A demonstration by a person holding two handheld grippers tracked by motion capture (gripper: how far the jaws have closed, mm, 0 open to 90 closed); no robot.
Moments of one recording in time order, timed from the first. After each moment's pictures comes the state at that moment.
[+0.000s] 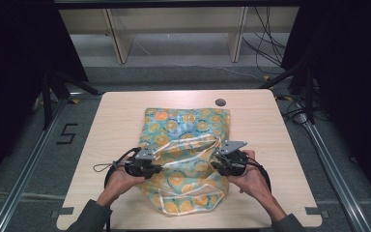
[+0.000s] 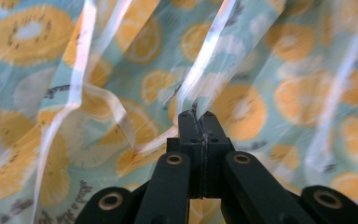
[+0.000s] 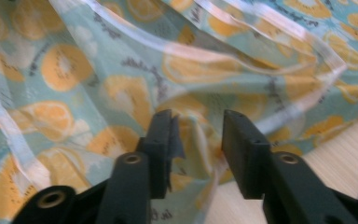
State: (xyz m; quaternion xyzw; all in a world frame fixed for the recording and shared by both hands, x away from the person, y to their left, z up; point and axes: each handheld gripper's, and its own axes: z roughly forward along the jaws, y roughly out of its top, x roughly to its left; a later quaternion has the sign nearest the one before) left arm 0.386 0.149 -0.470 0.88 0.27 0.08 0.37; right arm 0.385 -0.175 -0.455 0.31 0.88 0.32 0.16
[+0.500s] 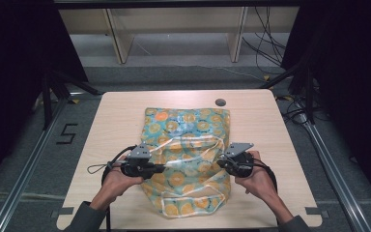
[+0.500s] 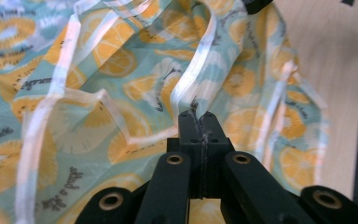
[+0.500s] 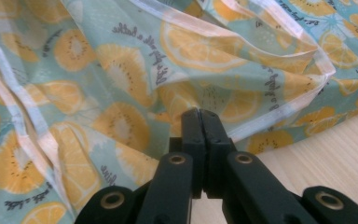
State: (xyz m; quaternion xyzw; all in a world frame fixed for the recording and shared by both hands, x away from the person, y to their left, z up) left arm 0.365 0.149 -0.439 0.86 0.26 0.07 0.44; right arm 0.379 -0.190 -0.452 0.28 0.89 0.33 0.15
